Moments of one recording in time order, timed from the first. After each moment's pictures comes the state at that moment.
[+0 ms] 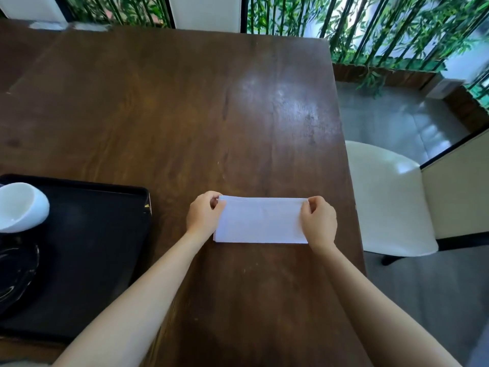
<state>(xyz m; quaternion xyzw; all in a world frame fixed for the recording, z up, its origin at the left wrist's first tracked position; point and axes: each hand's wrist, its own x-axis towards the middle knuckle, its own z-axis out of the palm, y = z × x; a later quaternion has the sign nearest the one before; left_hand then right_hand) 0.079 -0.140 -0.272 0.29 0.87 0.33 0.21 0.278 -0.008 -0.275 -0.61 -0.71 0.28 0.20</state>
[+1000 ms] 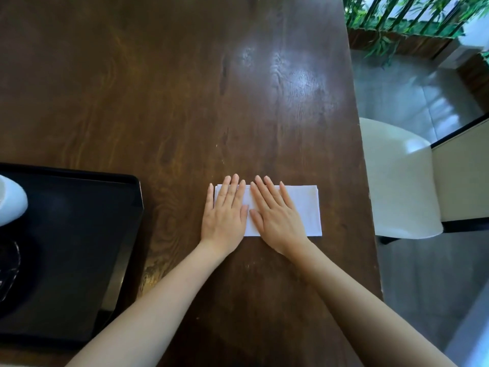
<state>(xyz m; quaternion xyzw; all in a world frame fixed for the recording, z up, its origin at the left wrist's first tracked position) 0.118 -0.140 -0.299 0.53 0.85 0.00 0.04 0.234 -0.051 -0.301 -0.27 -0.96 0.09 -0.03</state>
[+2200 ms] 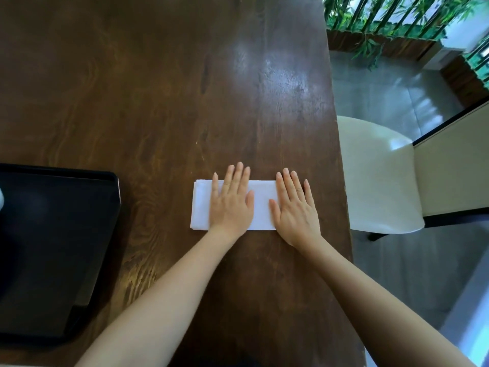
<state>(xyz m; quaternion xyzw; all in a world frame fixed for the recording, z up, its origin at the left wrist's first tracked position) 0.158 -0.089 -0.299 0.52 0.85 0.03 0.06 0.292 -0.014 -0.307 -0.40 -0.91 0.07 -0.01</state>
